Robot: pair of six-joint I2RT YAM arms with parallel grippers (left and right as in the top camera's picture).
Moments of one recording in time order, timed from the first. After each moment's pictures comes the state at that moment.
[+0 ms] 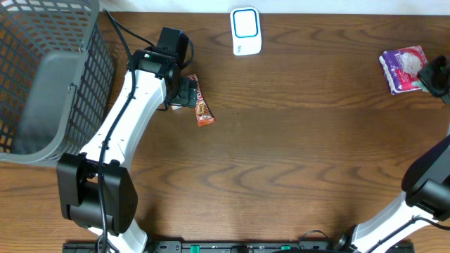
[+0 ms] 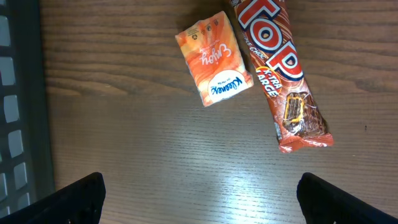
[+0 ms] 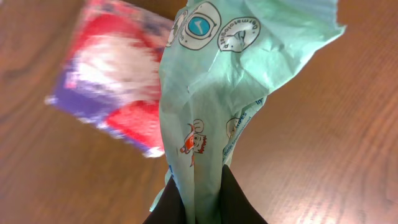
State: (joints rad) left arm -0.26 1.81 1.56 -1.07 -0.17 -0.19; right arm -0.51 1.99 1.73 -0.81 0.09 0.45
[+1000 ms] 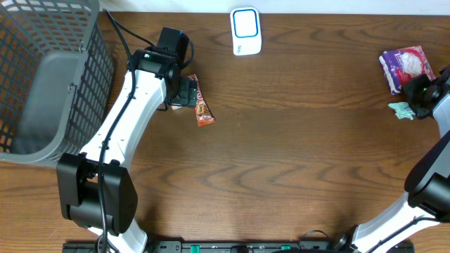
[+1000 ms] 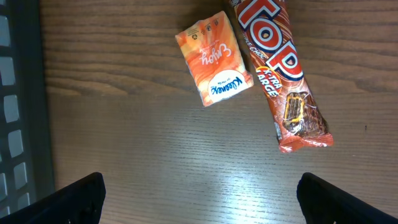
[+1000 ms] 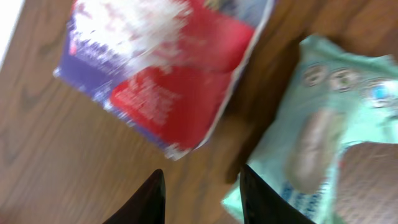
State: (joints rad) left arm -0.26 1.81 1.56 -1.07 -0.17 -0.19; right arm -0.55 1.99 1.40 -0.39 -0.20 0.51
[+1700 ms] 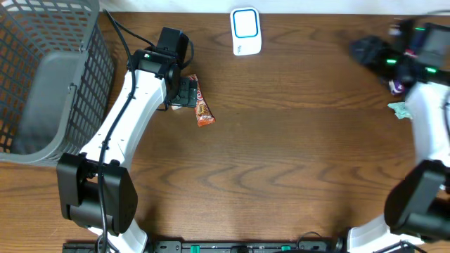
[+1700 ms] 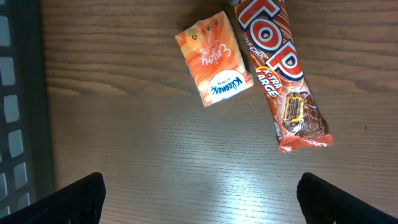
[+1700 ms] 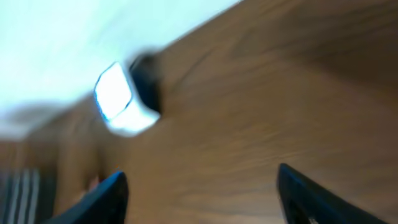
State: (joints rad) left arm -0.26 1.81 1.56 -1.07 -0.17 -0.19; right arm -0.21 1.77 1.44 -0.46 -0.53 0.34
